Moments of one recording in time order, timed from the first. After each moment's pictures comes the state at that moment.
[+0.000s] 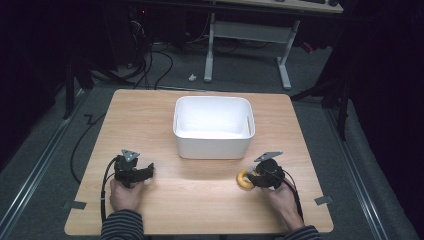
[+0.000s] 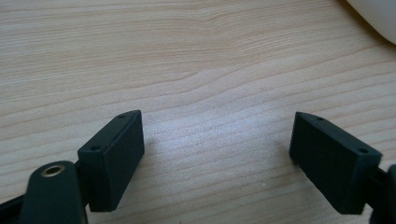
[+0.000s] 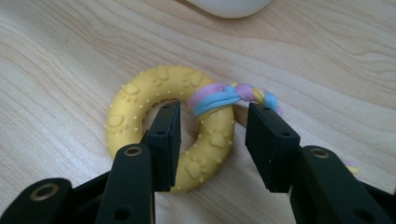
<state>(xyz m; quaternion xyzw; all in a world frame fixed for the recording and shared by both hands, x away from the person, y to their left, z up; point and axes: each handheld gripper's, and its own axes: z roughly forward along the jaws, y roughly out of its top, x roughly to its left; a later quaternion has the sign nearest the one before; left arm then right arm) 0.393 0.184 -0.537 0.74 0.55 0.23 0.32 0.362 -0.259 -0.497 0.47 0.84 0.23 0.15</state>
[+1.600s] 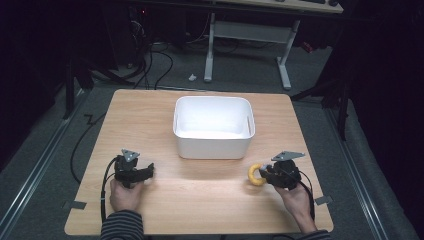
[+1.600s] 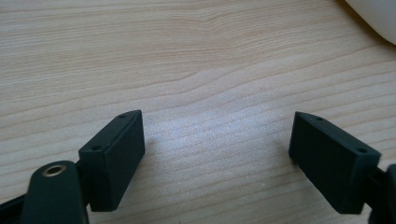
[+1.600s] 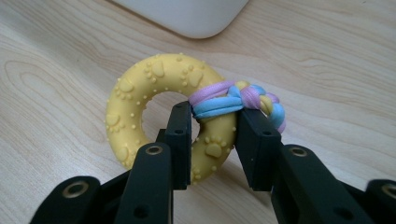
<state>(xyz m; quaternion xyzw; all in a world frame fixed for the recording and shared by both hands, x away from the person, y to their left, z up) 0.393 0.184 -0.537 0.74 0.55 0.23 0.32 0.344 -0.296 -0.471 0.47 0.82 0.29 0.17</state>
